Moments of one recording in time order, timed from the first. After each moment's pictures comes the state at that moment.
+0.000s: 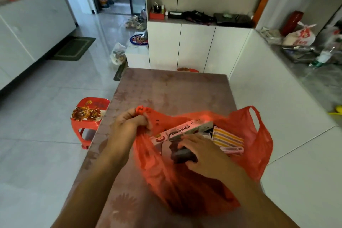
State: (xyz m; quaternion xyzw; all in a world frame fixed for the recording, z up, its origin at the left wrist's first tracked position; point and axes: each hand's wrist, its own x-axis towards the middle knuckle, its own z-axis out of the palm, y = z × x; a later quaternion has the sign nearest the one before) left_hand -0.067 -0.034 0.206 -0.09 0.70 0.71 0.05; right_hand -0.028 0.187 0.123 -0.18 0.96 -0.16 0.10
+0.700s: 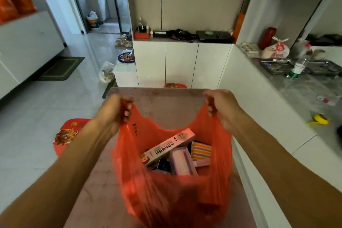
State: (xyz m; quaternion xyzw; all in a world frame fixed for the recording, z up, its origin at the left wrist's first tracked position) left_hand -0.173 0.011 0.253 -0.11 0.66 0.73 0.17; right_hand -0.120 0.276 0.259 0.22 0.71 -0.66 -0.07
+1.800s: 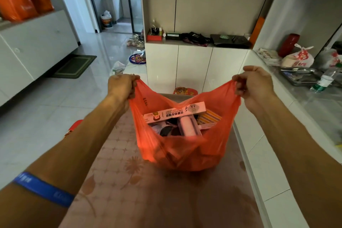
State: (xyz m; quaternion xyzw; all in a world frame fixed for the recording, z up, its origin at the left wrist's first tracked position) left_hand -0.301 0.014 0.262 -0.12 0.67 0.73 -0.04; right_hand -0.225 0.312 0.298 0.25 0.62 -0.71 -0.21
